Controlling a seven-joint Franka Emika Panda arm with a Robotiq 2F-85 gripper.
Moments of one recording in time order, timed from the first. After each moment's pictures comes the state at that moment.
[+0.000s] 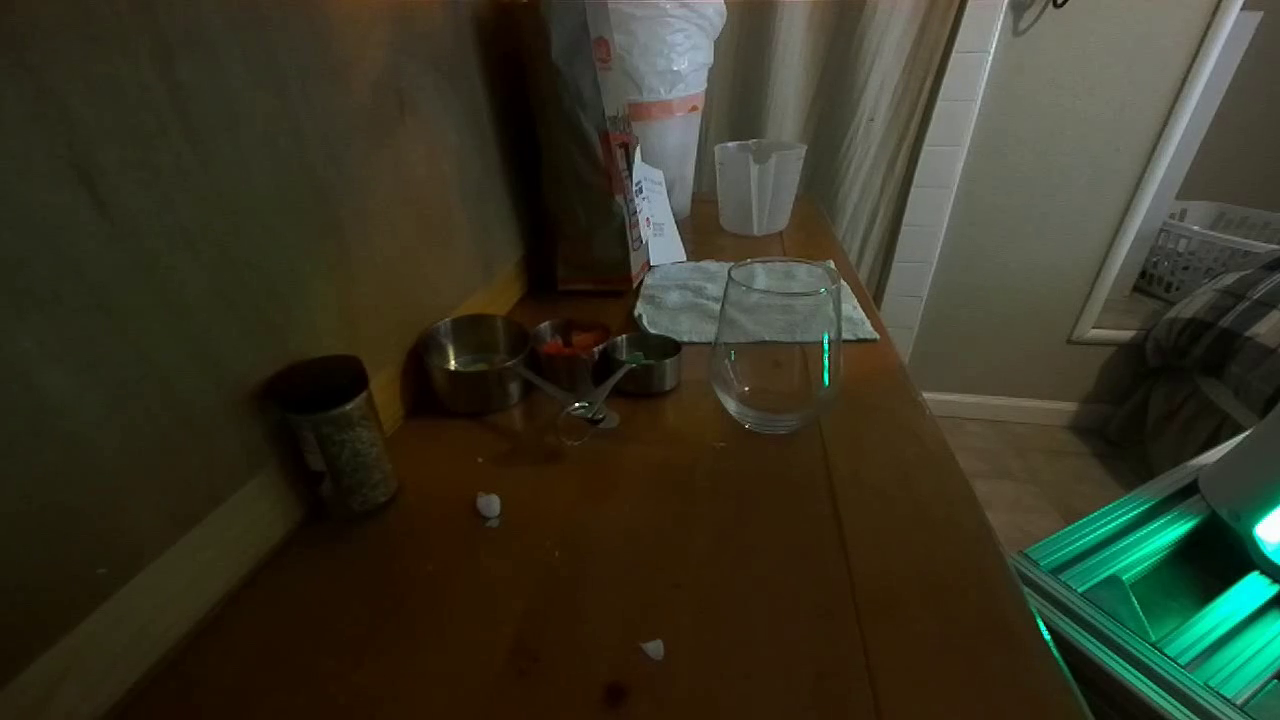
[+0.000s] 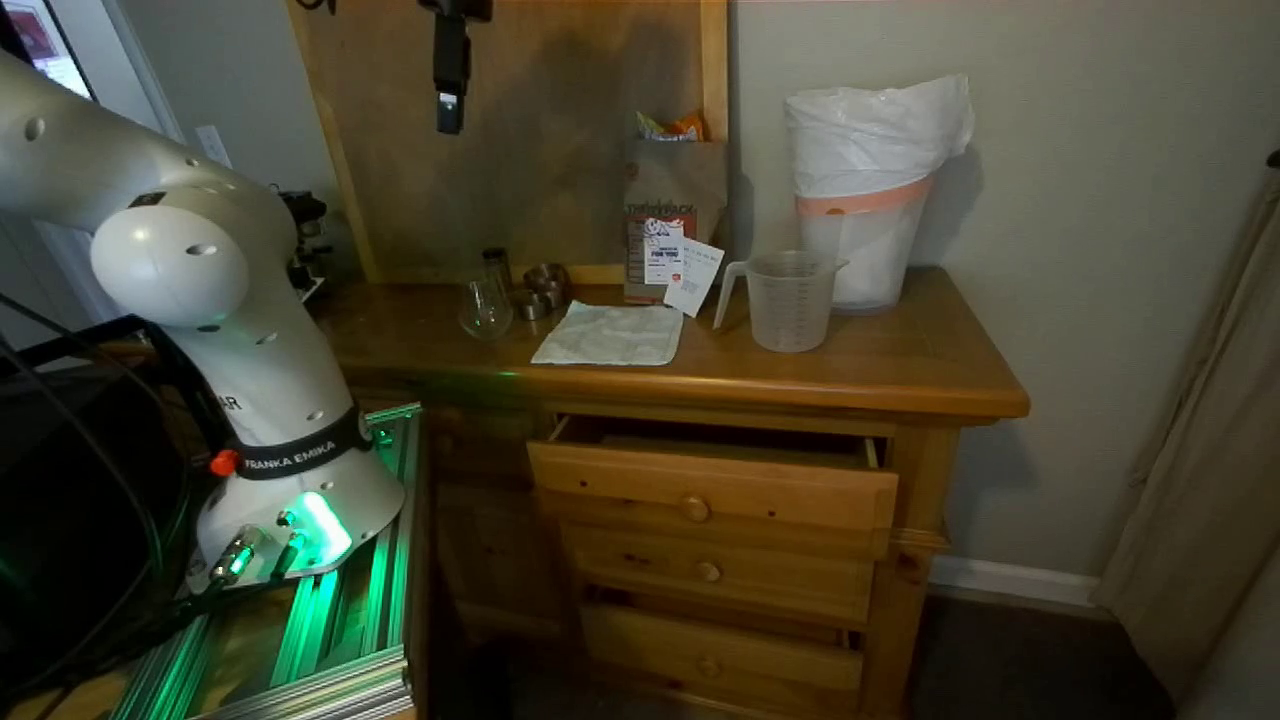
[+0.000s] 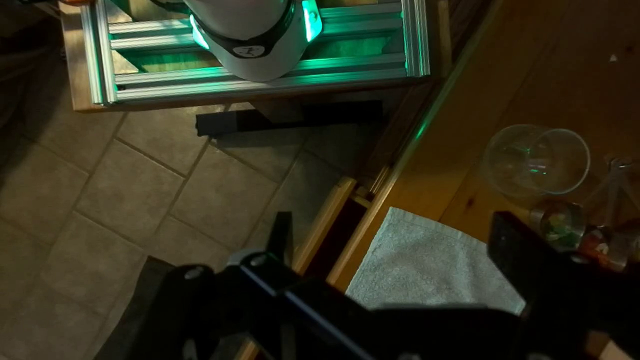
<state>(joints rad) 0.06 -0.77 0.14 -2.38 0.16 1.36 0.26</state>
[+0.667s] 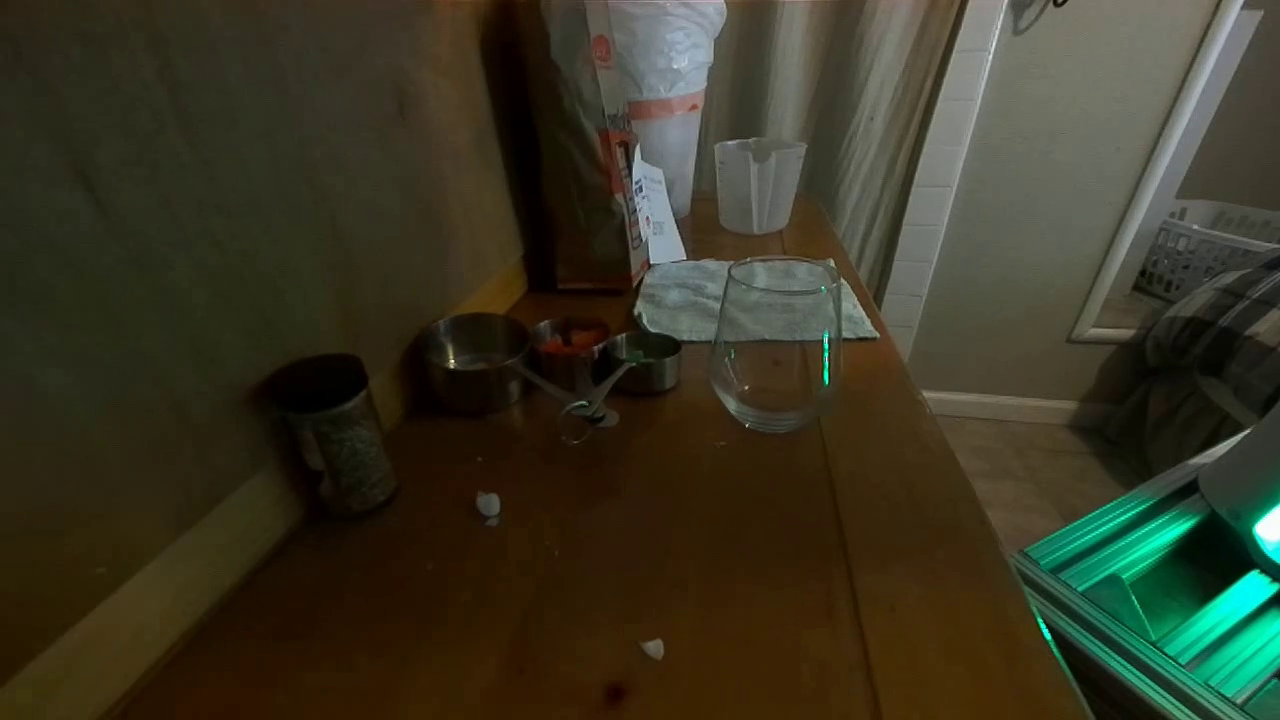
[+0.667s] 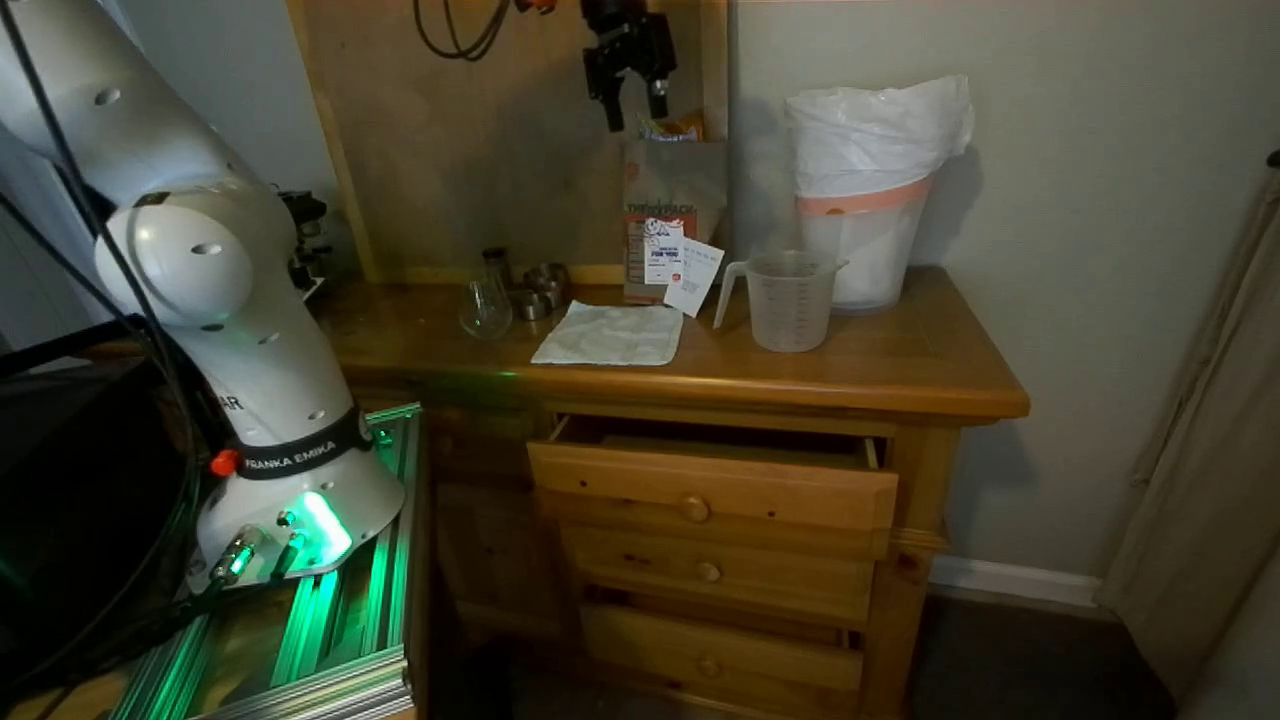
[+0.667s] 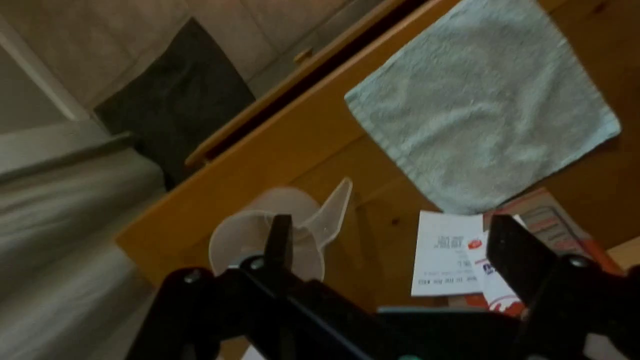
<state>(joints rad) 0.08 -0.32 0.19 -2.12 -0.12 1.86 -0.03</state>
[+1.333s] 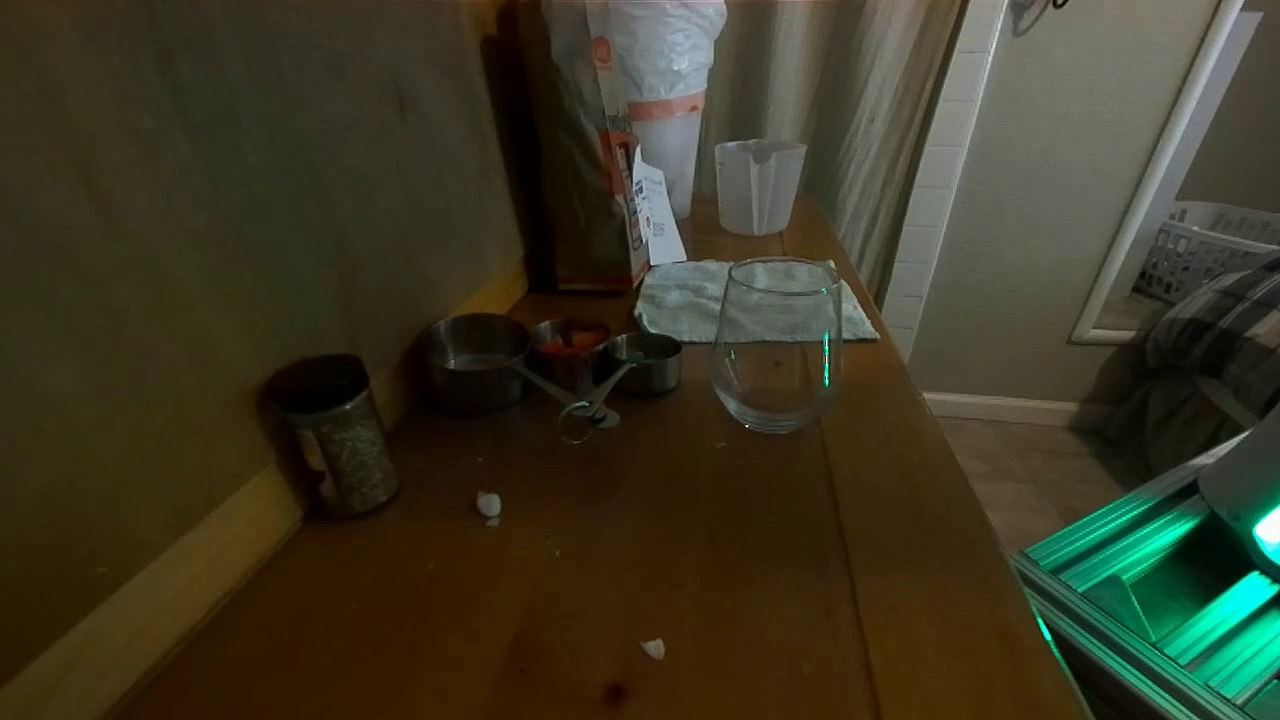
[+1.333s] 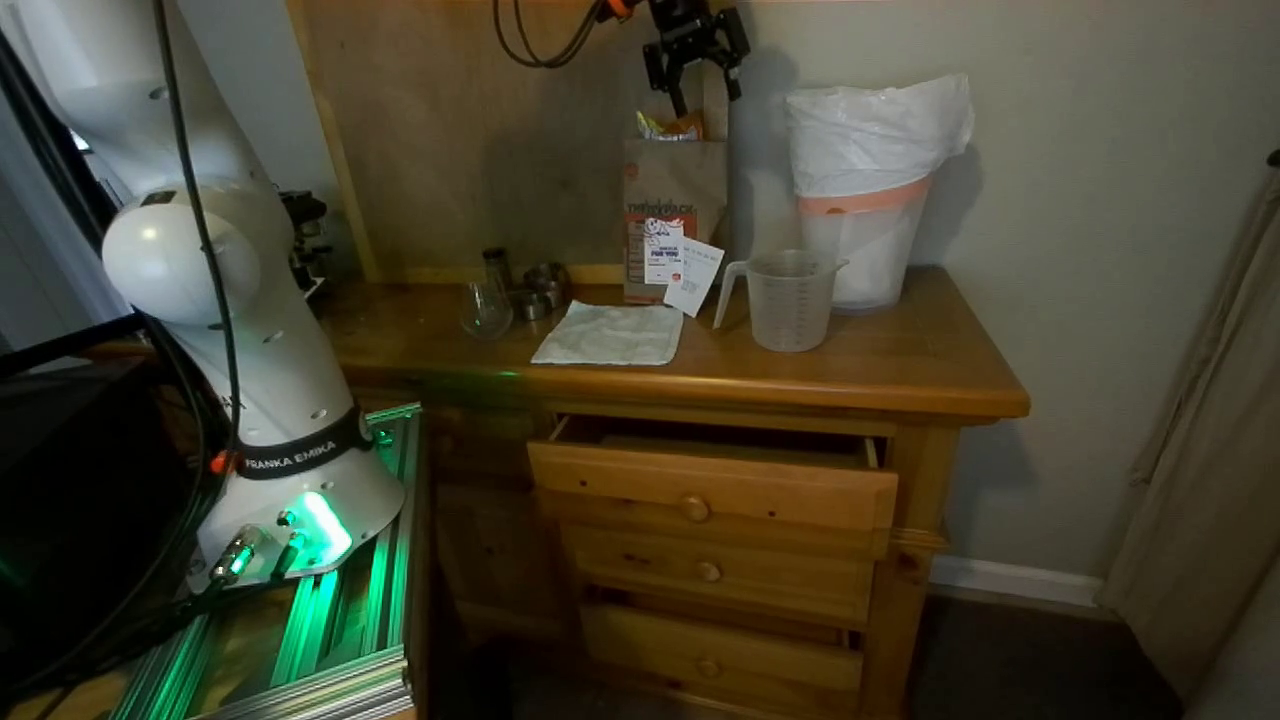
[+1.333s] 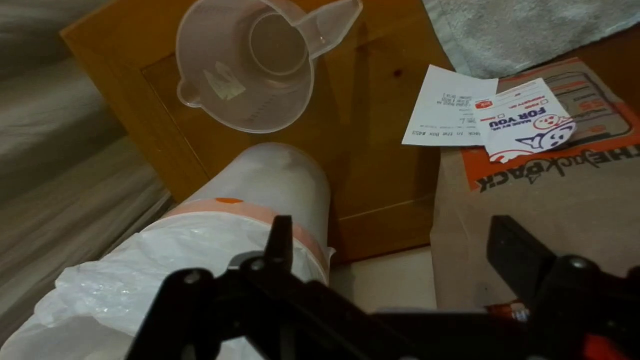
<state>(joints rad) 0.12 -0.06 0.19 -1.91 -0.15 2.09 -0.17</state>
